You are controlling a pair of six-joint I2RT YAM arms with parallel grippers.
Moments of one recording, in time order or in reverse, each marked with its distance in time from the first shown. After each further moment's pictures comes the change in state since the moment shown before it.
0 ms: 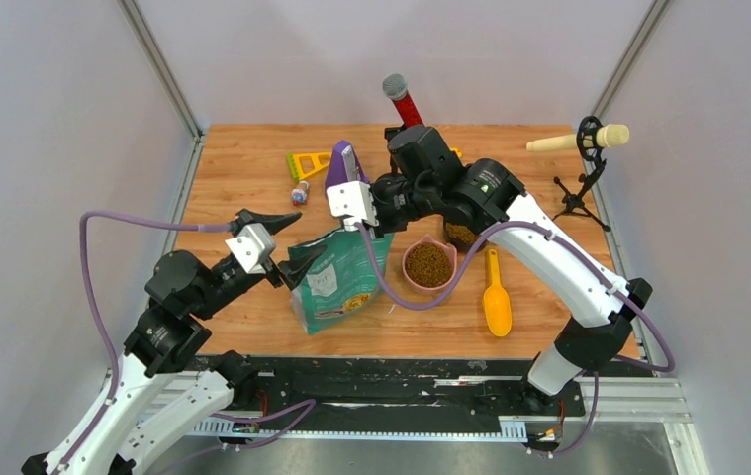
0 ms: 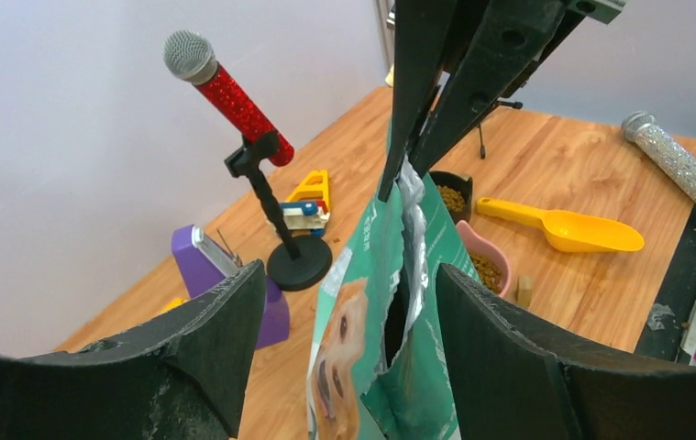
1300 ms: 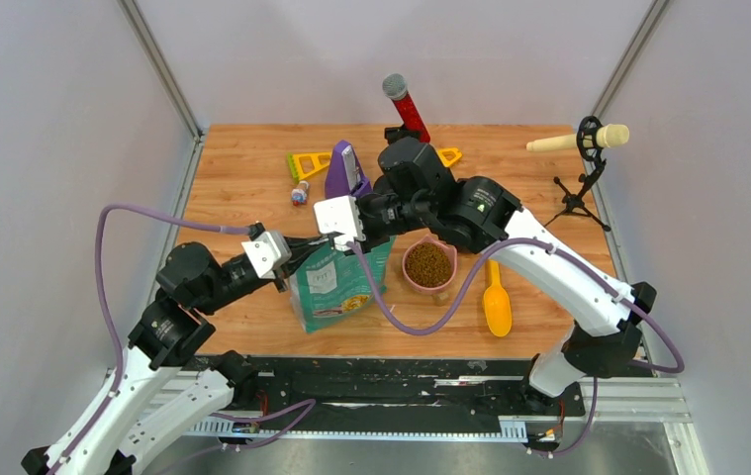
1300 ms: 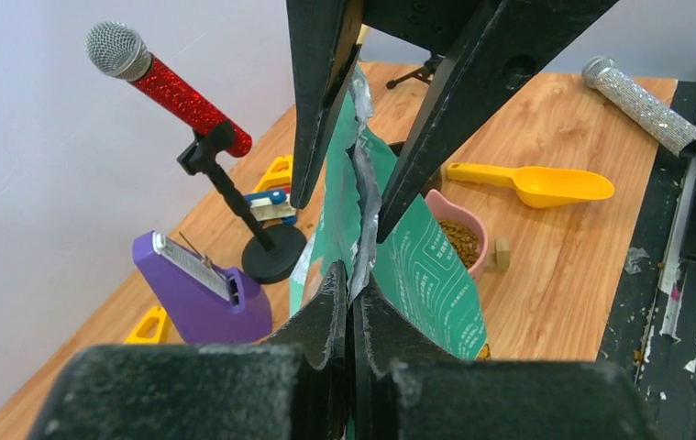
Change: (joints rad) left arm -0.004 0.040 0.003 -0.060 0.110 0.071; right arm 0.105 -0.045 -0.067 0.174 0.007 0.054
